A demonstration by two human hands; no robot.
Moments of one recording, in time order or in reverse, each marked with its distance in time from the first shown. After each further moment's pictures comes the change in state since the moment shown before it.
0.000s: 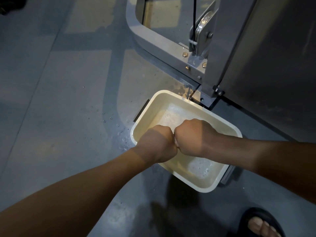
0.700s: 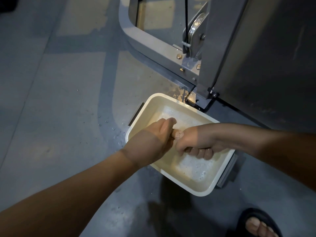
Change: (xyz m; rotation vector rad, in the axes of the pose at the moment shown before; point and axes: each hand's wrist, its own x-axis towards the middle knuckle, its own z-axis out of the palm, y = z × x) left_hand 0.008 -0.030 0.009 0.049 0.404 0.553; right_hand -0.002 0.036 -0.013 1.068 -0.703 0.290
